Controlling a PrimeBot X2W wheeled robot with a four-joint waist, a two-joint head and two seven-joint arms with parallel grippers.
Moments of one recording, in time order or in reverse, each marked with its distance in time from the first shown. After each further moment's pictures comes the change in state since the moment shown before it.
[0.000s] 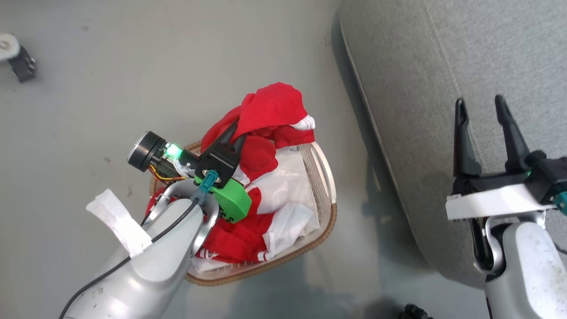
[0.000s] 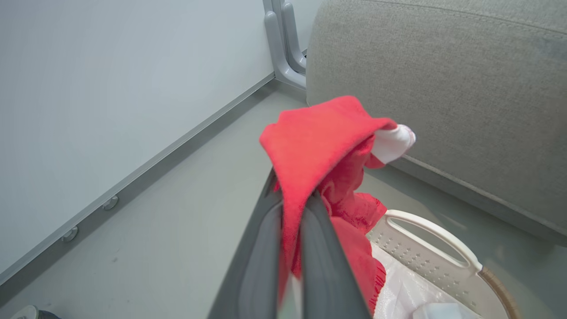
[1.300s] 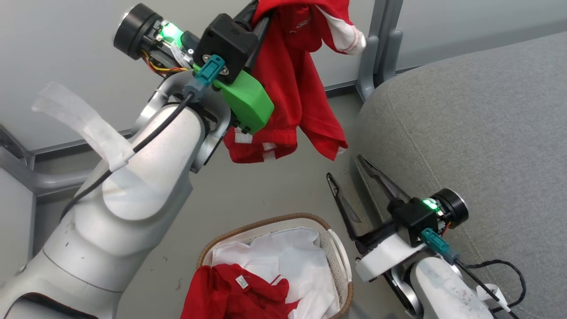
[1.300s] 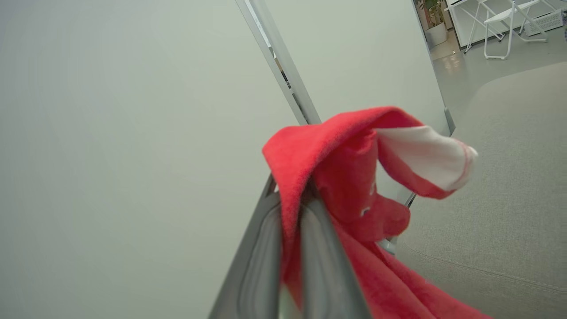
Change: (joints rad) left arm -0.268 0.017 0.053 -0.292 -0.070 -0.058 0.279; right arm 0.032 0.000 0.401 0.133 -0.112 0.000 0.000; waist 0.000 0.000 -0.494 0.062
